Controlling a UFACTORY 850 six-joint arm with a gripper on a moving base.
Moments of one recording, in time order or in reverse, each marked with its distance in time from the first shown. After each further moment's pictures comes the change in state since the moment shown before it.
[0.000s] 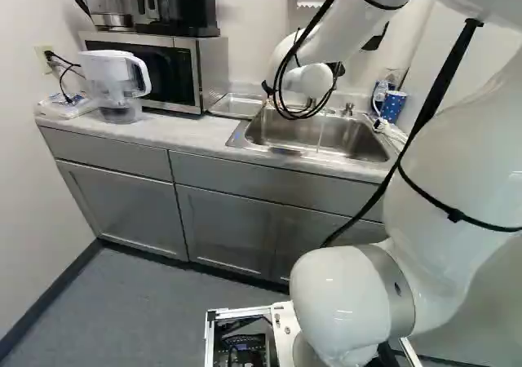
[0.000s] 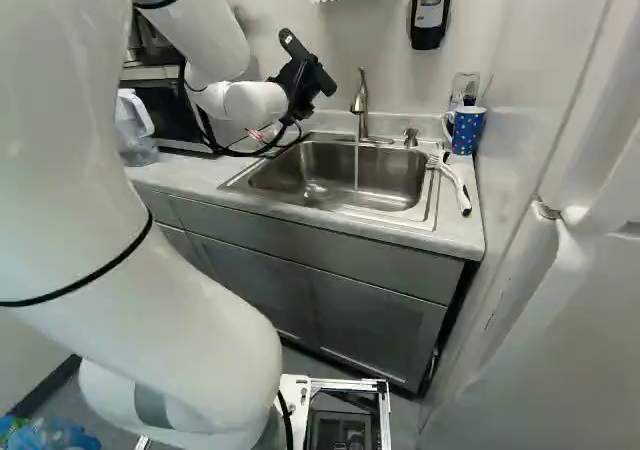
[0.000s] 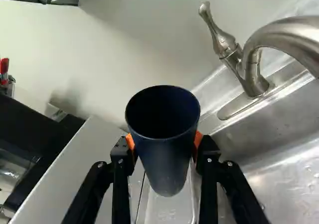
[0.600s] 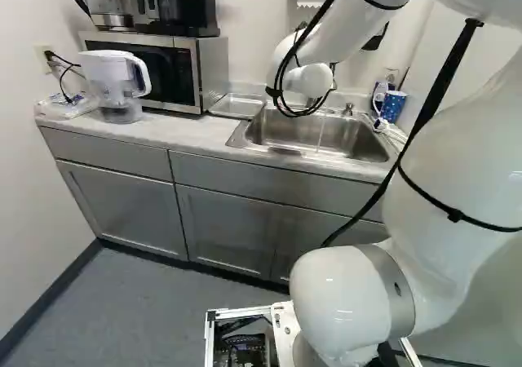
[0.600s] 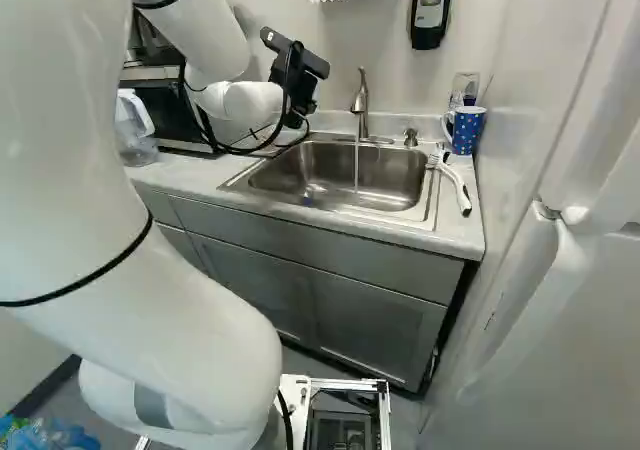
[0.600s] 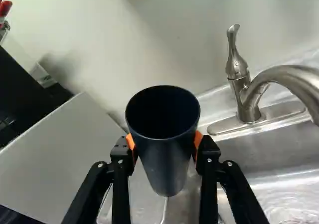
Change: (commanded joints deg) arm 0.0 0.0 0.0 0.0 0.0 -18.1
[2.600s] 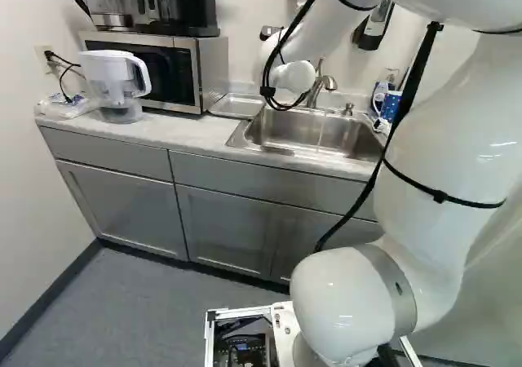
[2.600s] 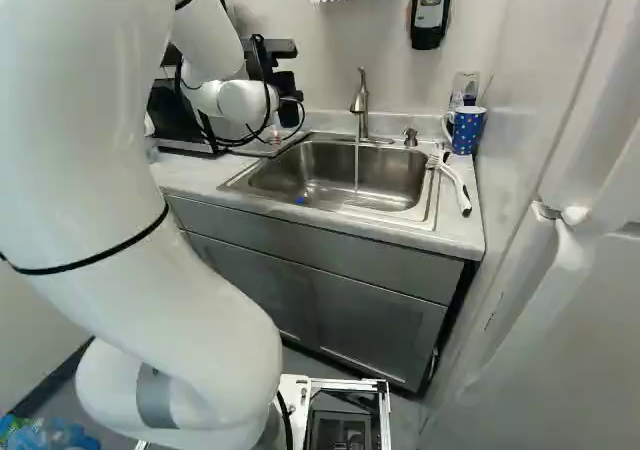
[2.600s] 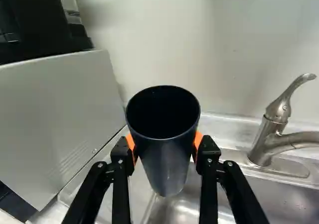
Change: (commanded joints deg) arm 5.0 -6.1 -6.2 0.0 0.0 -24.1
